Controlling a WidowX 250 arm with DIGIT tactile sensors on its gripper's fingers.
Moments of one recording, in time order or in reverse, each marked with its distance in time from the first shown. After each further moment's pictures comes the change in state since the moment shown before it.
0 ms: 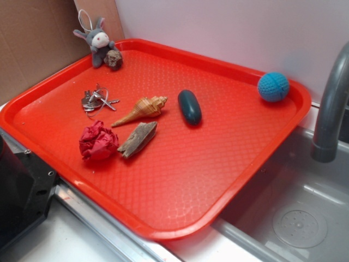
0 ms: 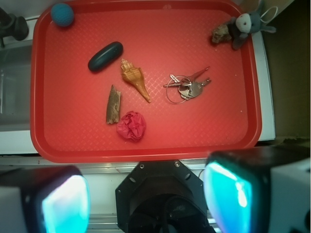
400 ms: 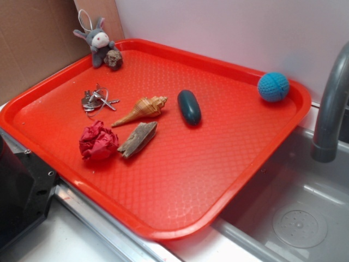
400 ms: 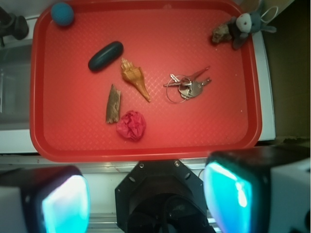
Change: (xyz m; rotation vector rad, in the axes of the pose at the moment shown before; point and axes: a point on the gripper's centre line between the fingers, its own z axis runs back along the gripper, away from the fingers) arm -0.001 0.000 -0.004 -0.001 0.011 0.004
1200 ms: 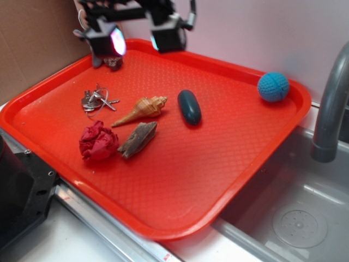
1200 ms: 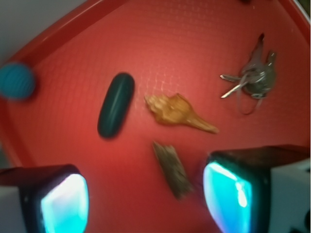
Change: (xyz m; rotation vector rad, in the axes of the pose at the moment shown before) arm 0.103 -0.049 -0.119 -0.025 0.014 0.609
